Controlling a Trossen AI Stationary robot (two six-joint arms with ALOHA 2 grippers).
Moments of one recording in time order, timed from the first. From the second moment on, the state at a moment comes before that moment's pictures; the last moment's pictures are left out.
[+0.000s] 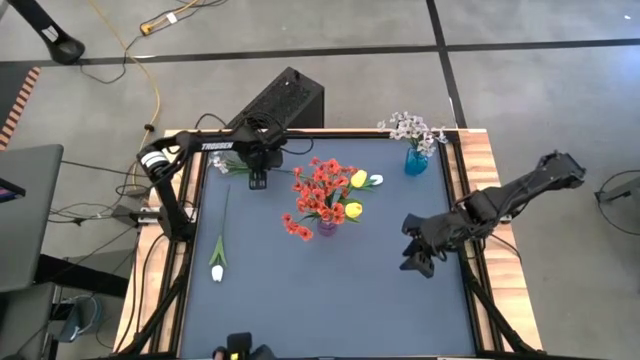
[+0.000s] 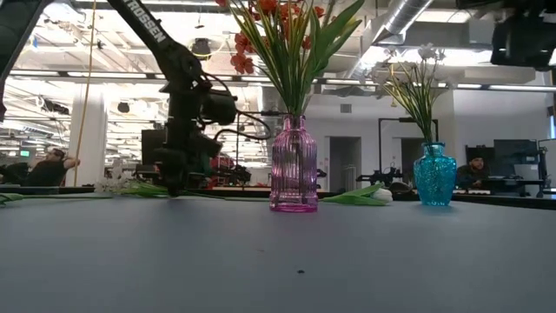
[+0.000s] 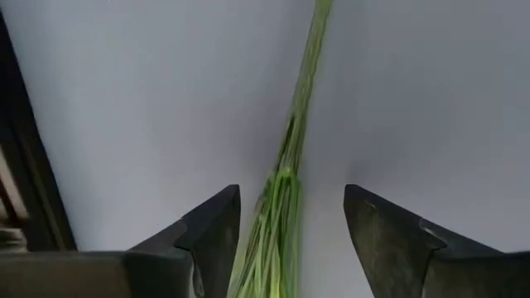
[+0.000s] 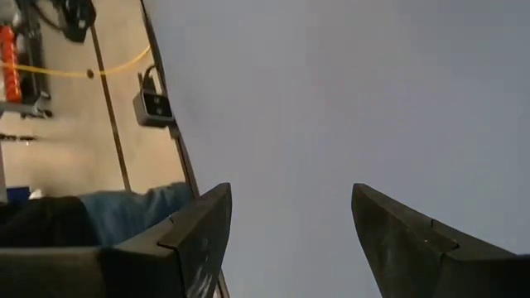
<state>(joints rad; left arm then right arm) 0.69 1.81 1.11 -0.75 -0.21 0.60 0.43 0.99 0.86 -0.70 -0.07 0.97</state>
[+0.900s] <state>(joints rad) 0.62 1.69 1.34 -1.09 -0.19 0.35 0.51 1.00 0.86 -0.58 -0.08 0.96</state>
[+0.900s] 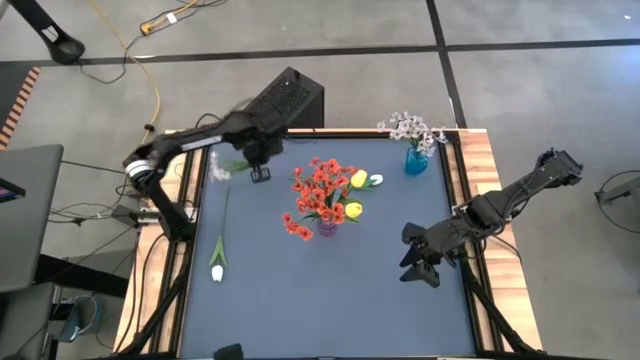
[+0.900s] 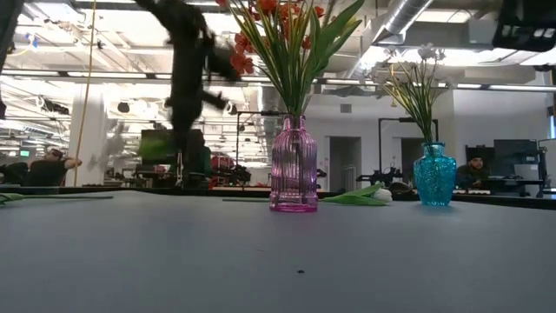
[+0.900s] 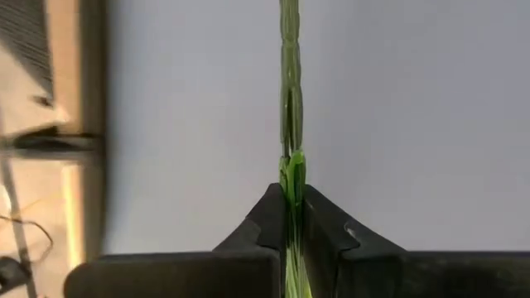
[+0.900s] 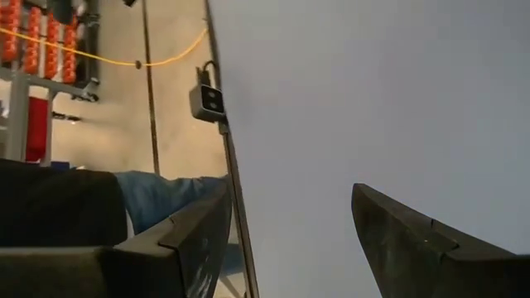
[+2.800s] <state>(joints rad) -0.06 1.54 1.84 -0.51 0.24 -0.98 0.33 1.39 1.31 0.27 0.58 -1.83</state>
